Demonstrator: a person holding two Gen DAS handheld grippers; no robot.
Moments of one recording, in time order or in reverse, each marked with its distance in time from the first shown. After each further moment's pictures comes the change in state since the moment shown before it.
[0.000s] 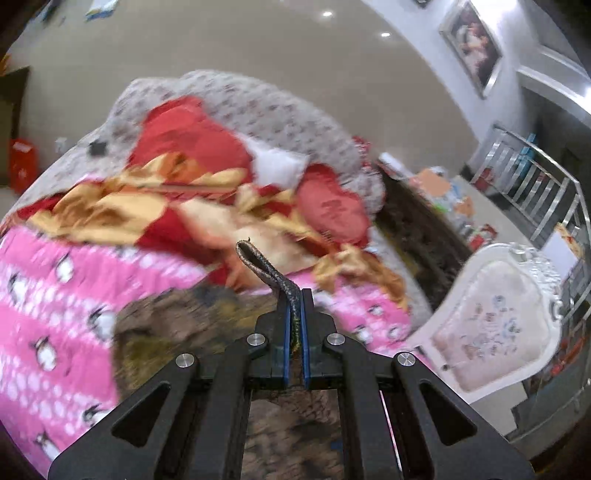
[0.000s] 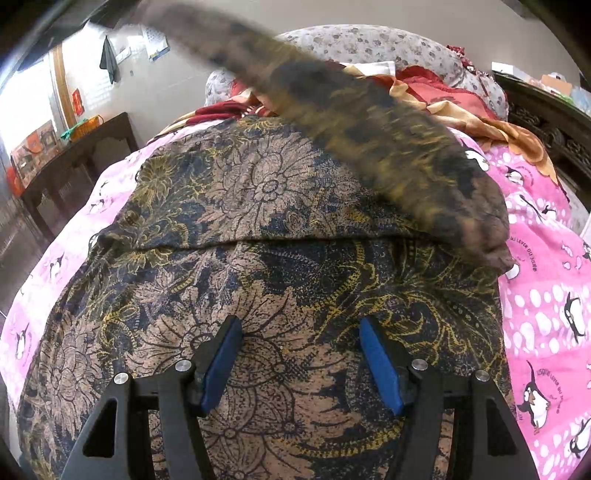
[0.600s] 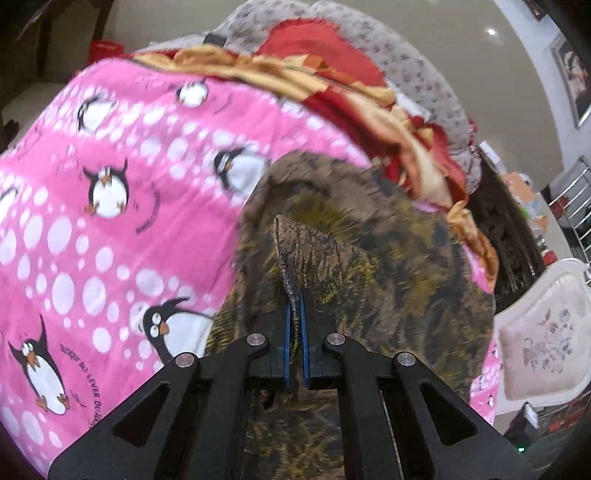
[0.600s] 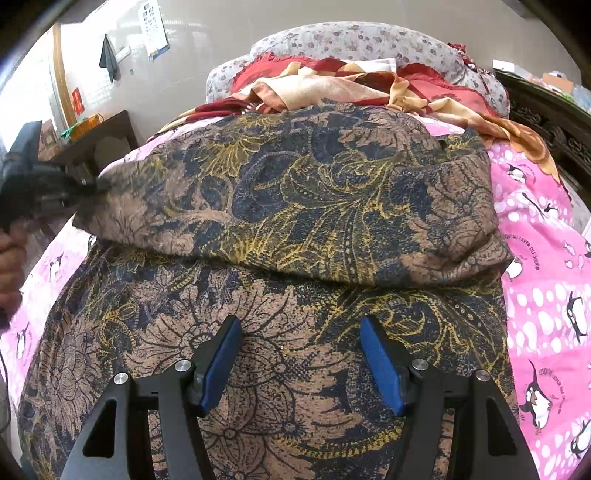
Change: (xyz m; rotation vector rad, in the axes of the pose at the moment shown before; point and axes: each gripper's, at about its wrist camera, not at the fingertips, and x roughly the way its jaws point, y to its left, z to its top) left arm 0.044 0.143 -0.117 -0.254 0.186 0.220; right arm 0.002 0.001 0.001 -0.002 0.012 -0.003
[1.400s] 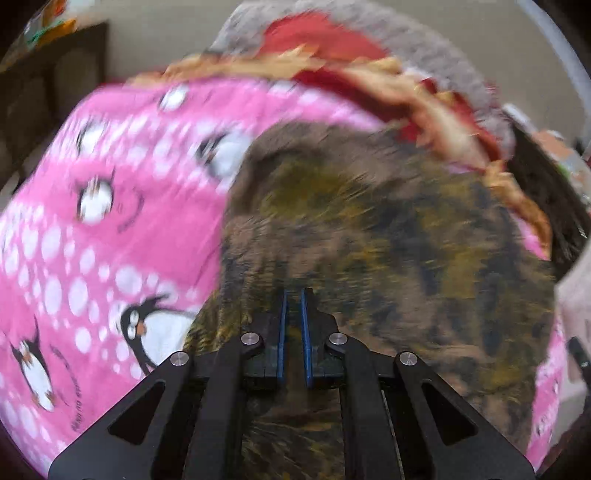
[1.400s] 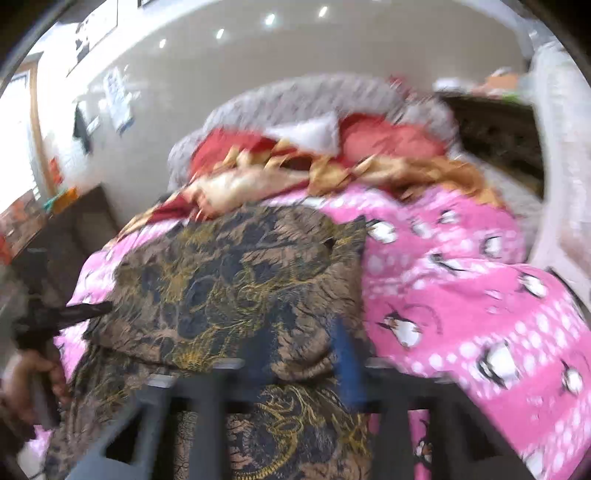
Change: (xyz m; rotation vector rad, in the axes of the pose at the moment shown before) left arm 0.041 -0.030 -0.021 0.117 -0.032 0.228; right arm -0.063 -0.080 0.057 0.120 -0.167 0.010
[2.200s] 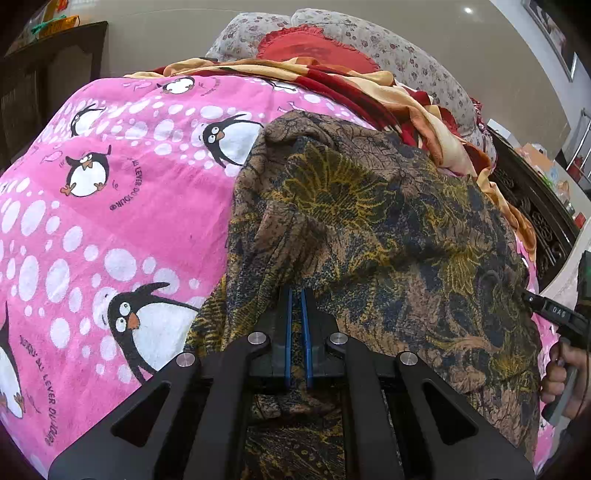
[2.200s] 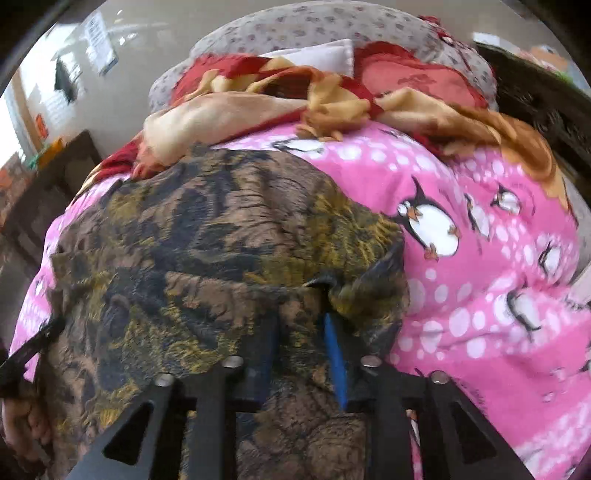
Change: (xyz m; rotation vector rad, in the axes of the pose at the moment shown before) left arm 0.004 0.015 -0.015 0.010 -0.102 -0.103; right arm 0.126 -0.043 0.039 0.055 0.225 -0.018
